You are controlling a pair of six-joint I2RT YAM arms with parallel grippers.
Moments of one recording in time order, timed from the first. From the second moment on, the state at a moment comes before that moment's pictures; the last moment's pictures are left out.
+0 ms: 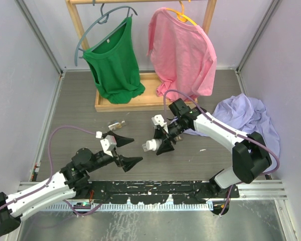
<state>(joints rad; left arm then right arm) -0.97 0.44 0.21 0.32 0.14 -0.20 0.59 1.48 1.05 -0.75 -1.15 -0.98</state>
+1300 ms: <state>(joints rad) -0.97 0.61 0.26 0.48 0.24 -0.19 0.49 1.48 1.07 -0.93 -1.20 -1.22</state>
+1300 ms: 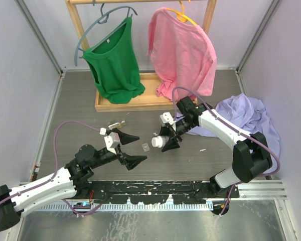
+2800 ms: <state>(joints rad) -1.01 0.91 0.43 0.40 0.28 0.17 0.50 1.49 1.05 -0.97 -1.21 -1.33</state>
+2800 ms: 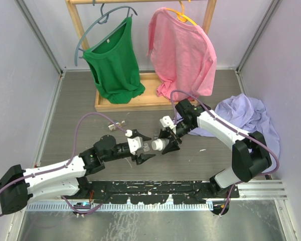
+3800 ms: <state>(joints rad) -1.05 1.01 0.47 0.44 0.18 0.05 0.51 1.48 1.05 -0.97 -1.21 -1.34</state>
